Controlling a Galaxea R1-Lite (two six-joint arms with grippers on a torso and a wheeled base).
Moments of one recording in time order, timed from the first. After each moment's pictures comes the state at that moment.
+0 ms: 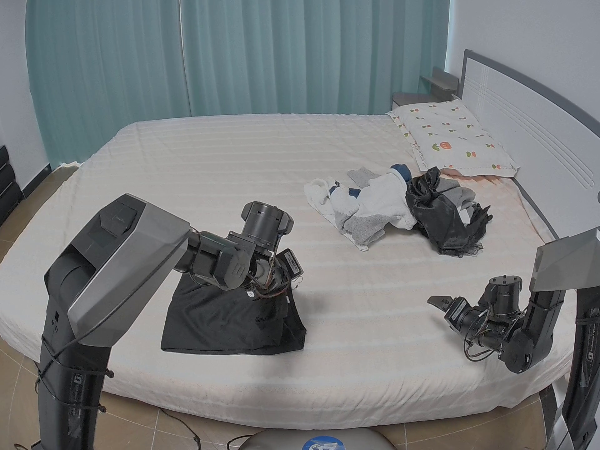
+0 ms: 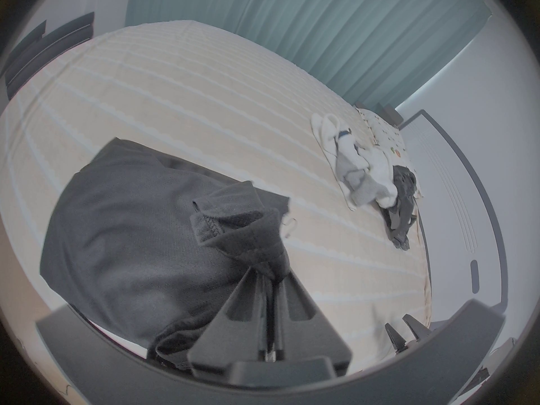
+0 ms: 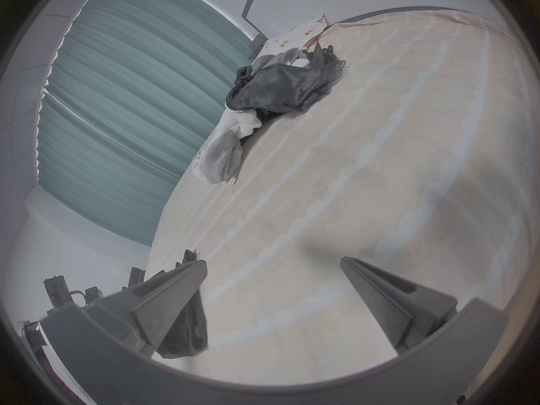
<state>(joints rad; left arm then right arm) -0.50 2.42 -1.62 -0.02 0.07 -0.86 0.15 2.32 -0.43 -1.36 0.08 0.87</state>
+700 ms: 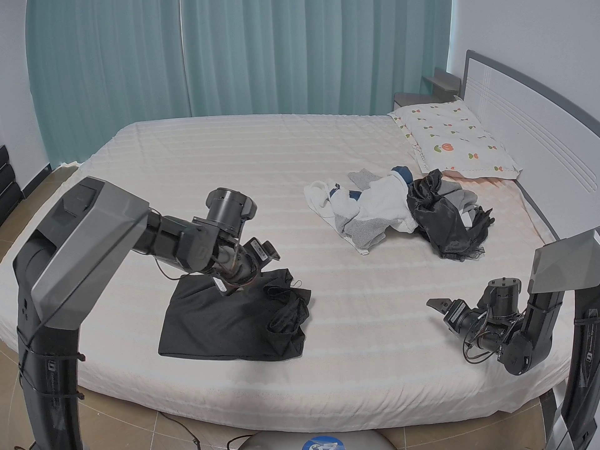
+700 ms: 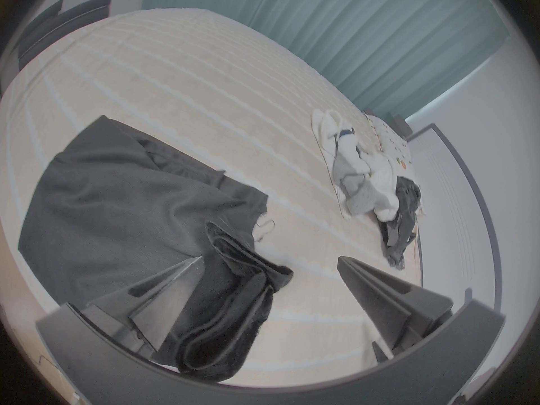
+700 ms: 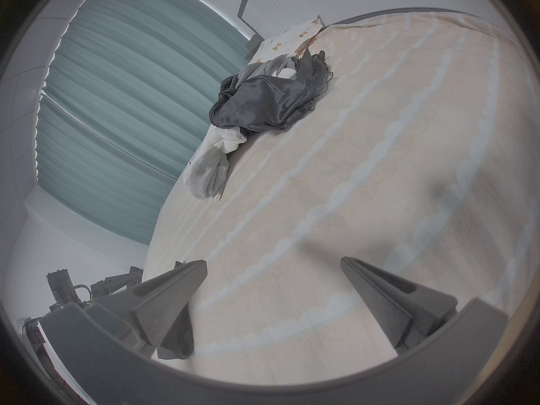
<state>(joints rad) -0.40 2.32 -1.53 0.03 0.00 -0.96 0.16 2.33 -0.42 -1.37 0.08 0.87</state>
